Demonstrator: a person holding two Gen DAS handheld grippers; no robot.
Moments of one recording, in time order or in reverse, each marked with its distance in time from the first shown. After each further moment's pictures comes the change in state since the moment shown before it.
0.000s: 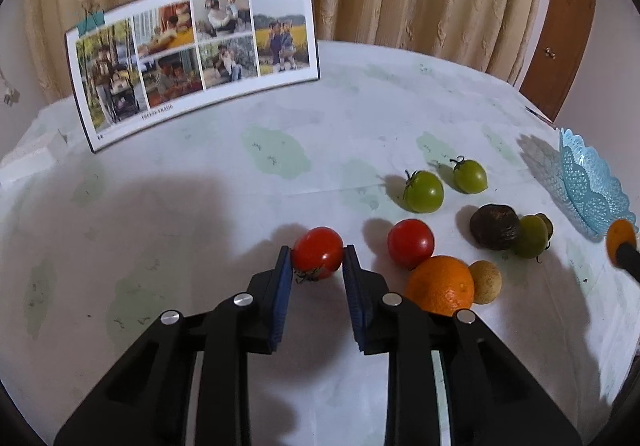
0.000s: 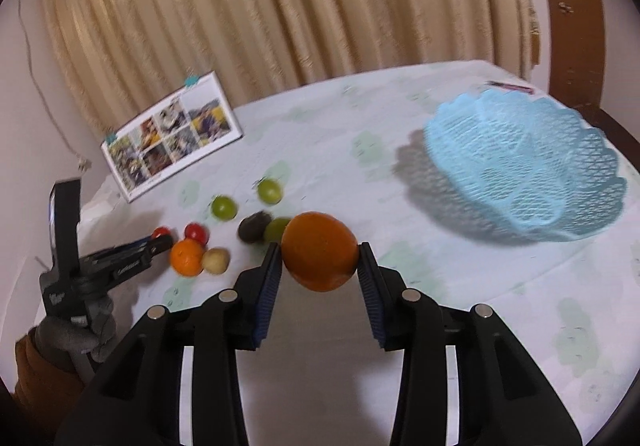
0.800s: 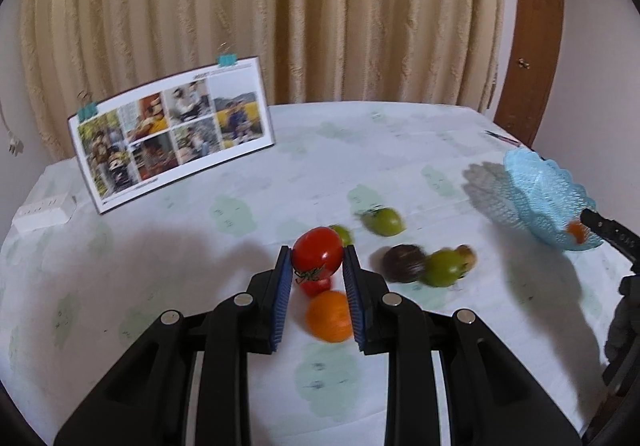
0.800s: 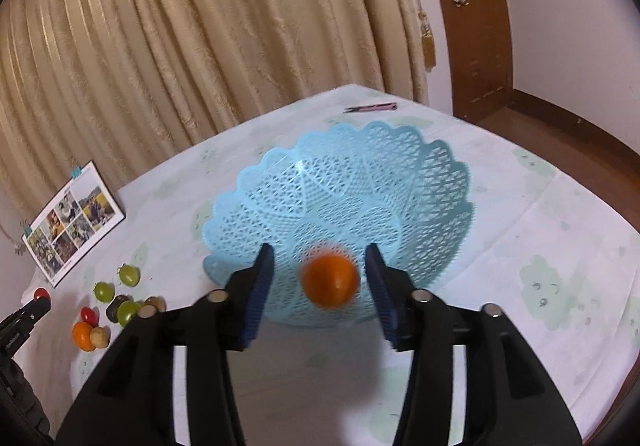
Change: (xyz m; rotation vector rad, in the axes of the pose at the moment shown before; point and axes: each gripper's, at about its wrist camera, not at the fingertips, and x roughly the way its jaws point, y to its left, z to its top) left arm -0.060 -0.066 0.016 0.085 -0.142 -0.022; right arm -0.022 -0.132 0.012 0.199 -0.153 -0.262
